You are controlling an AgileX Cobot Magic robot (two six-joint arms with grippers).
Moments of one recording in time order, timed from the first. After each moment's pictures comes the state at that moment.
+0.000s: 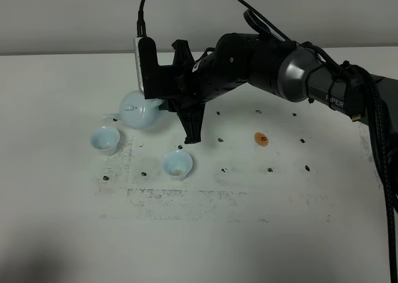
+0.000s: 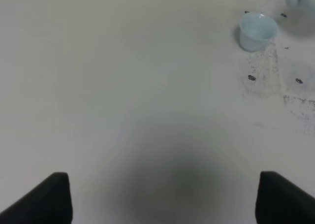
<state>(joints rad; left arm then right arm) 0.09 0.00 -0.46 -0.05 1.06 -0.06 0.61 2.18 -1.74 0.44 0.57 -1.51</state>
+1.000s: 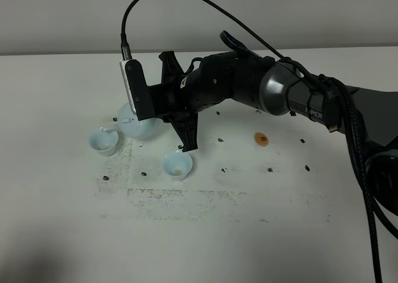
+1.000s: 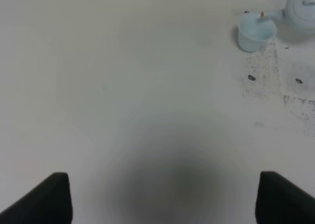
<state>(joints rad) 0.09 0.00 -0.46 -0.05 1.06 -0.06 0.65 2.23 -1.74 0.31 0.49 -1.52</state>
